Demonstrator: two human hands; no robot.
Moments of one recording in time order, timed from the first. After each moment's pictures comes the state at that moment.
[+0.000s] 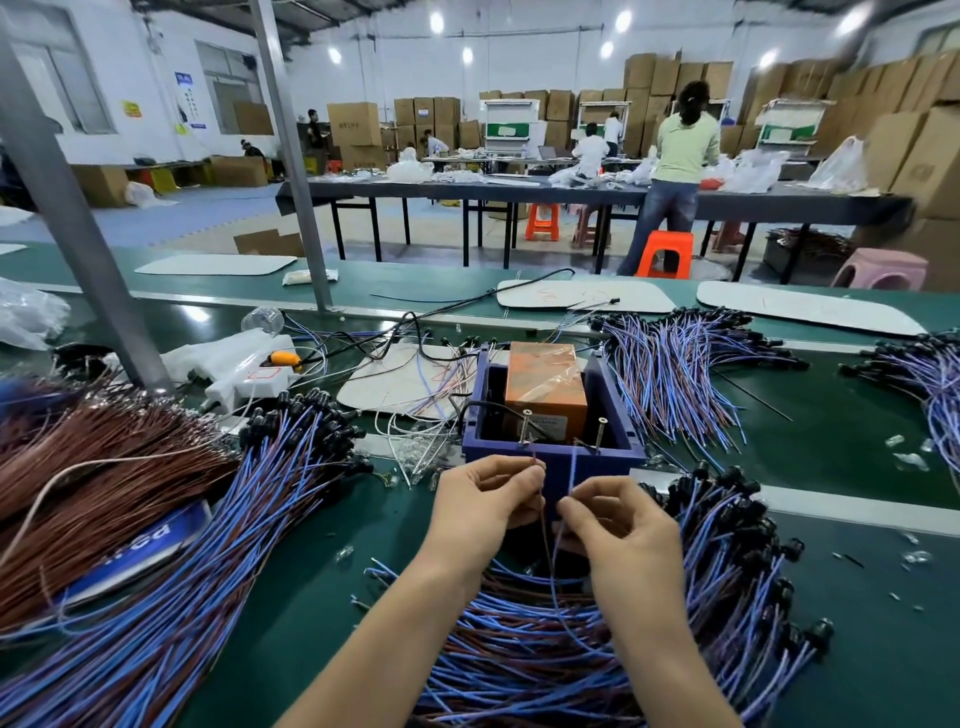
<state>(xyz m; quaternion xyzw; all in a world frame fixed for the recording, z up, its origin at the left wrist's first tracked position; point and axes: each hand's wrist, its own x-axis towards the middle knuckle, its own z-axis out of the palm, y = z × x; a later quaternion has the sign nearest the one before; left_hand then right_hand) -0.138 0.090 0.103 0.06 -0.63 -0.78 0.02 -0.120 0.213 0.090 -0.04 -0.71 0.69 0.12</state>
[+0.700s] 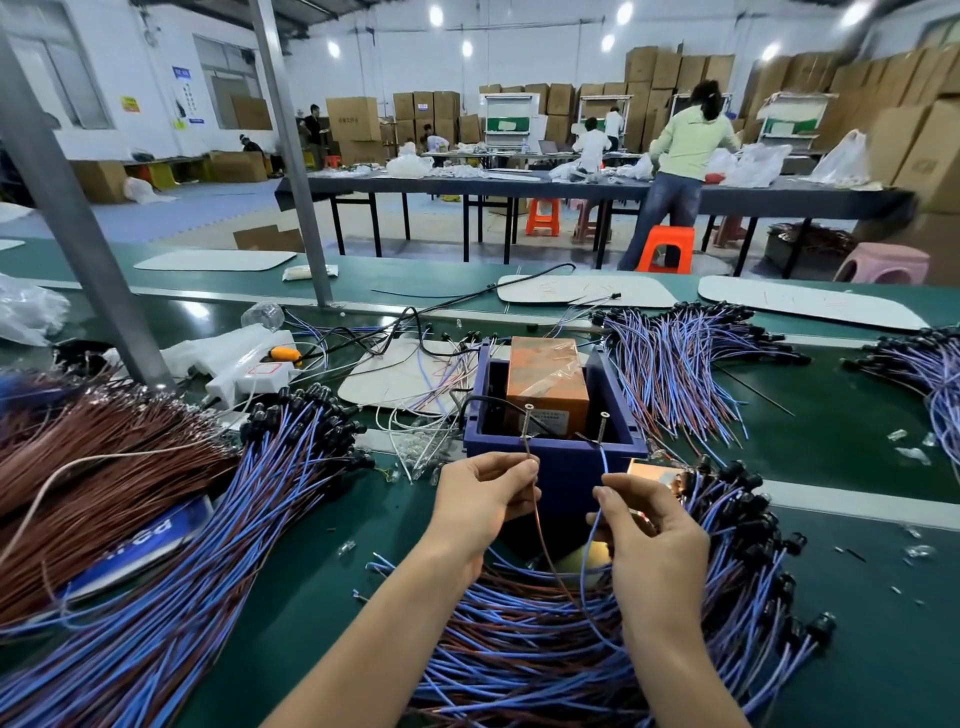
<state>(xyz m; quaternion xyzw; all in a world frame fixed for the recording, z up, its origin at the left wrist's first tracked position) -0.153 0.088 0.093 0.10 -0.62 -0.78 0.01 -0.131 0.221 0.070 -0.10 -0.67 0.71 0.20</state>
